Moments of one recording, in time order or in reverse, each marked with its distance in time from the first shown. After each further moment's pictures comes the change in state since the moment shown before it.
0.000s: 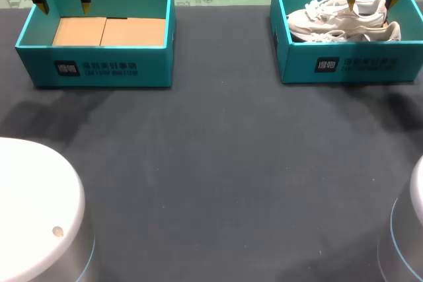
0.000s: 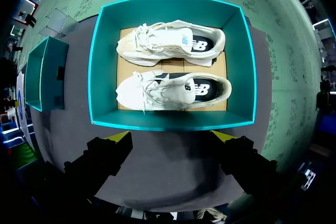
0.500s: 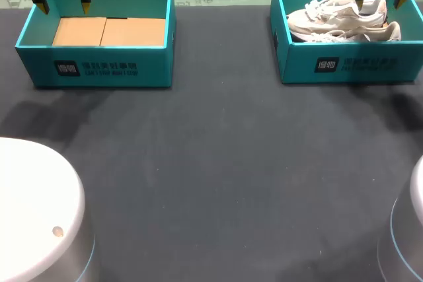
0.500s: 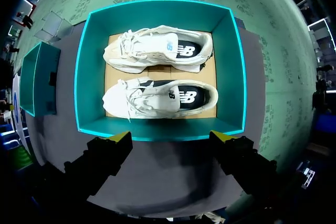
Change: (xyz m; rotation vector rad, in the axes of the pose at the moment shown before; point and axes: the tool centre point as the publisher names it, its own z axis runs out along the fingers) left arm 0.000 0.000 0.000 0.000 0.000 0.000; right arm -0.033 0.014 0.010 -0.044 -0.051 0.010
